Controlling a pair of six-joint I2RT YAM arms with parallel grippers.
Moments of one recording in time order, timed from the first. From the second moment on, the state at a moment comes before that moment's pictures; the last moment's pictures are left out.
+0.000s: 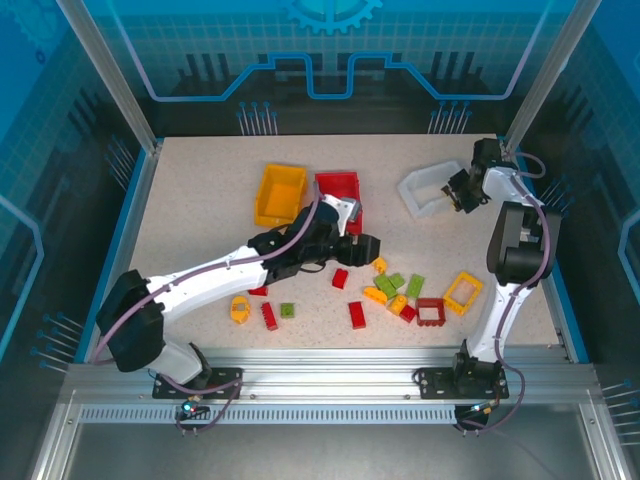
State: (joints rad) left arm -0.85 1.49 1.12 -0.16 0.10 -0.58; right arm -0.16 2.05 1.60 -0.70 -0.20 0.81
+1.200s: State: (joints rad) left arm -0.88 1.32 0.98 -0.30 0.05 -0.61; right arm 0.07 1.84 1.51 -0.85 0.00 0.29
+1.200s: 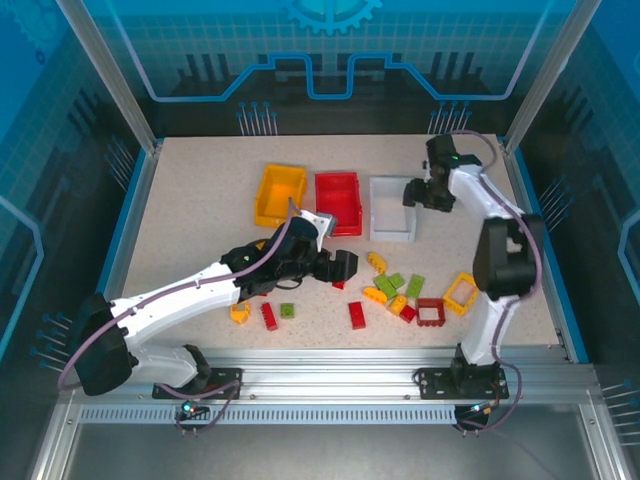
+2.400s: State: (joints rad) left arm -1.17 1.61 1.09 -0.12 0.06 -0.69; right arm -0.43 1.28 0.60 -0.70 -0.17 0.49
